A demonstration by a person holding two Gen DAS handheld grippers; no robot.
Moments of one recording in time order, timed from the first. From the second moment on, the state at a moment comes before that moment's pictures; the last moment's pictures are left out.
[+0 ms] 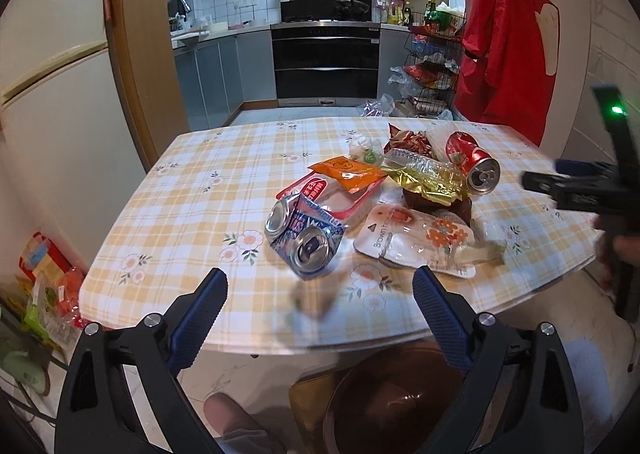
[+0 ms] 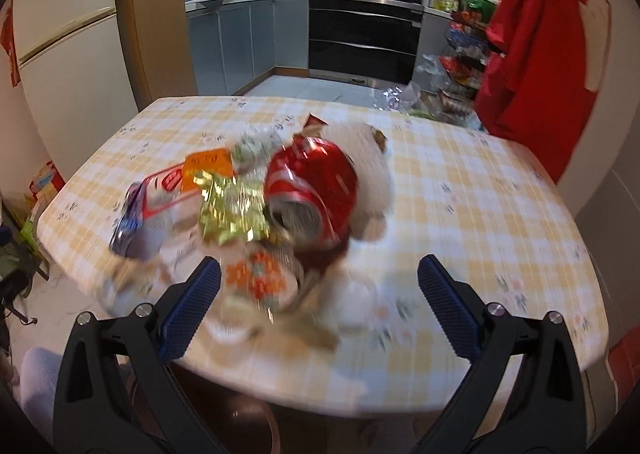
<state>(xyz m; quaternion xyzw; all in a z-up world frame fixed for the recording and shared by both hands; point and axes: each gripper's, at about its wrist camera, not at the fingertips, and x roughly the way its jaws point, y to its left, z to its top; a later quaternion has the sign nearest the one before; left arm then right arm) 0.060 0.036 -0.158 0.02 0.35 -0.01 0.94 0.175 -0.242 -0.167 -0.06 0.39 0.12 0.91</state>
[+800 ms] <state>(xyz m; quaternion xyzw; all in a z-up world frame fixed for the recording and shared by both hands) 0.117 0.048 -0.202 0.02 0.38 -0.01 0.93 0.225 -0.245 -0.190 0.03 0.38 0.15 0.91</state>
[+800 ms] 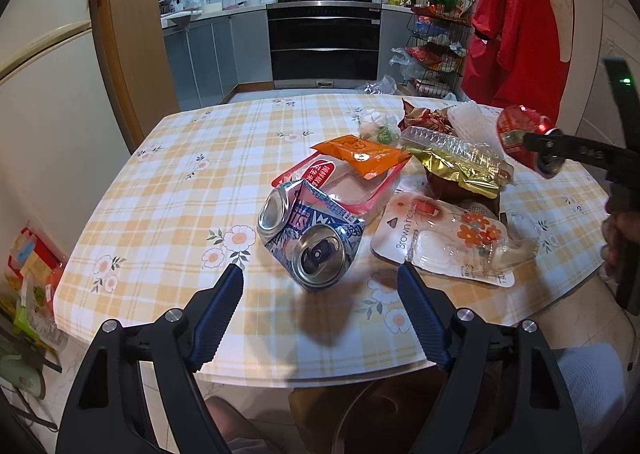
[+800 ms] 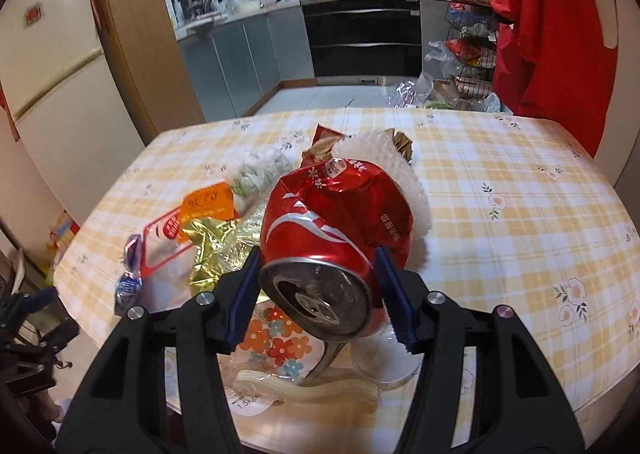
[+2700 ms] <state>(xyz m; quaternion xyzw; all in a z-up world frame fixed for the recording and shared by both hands) 0.017 -0.035 -0.193 -0.07 0.44 -0.24 0.86 0.061 -0.293 -0.130 0.09 0.32 0.18 0.92</state>
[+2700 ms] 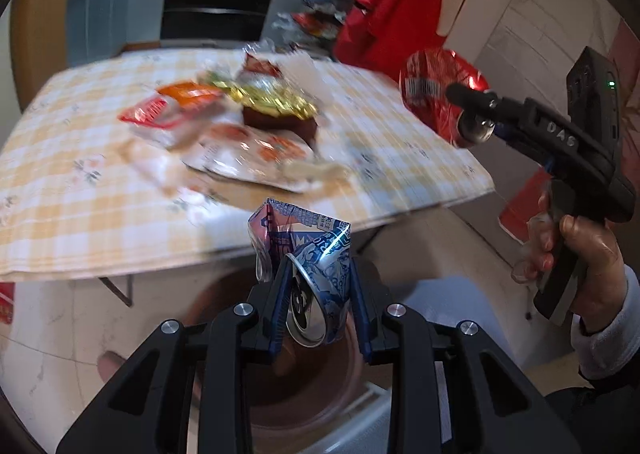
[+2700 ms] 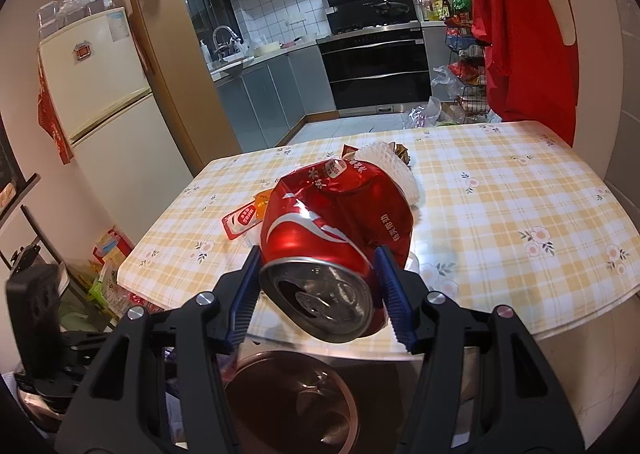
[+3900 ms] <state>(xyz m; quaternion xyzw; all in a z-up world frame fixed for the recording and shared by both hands) -0.022 0.115 -0.137 -0.14 0.34 0.06 0.93 0.028 -0.207 -0.170 0.03 0.42 0.29 0.86</state>
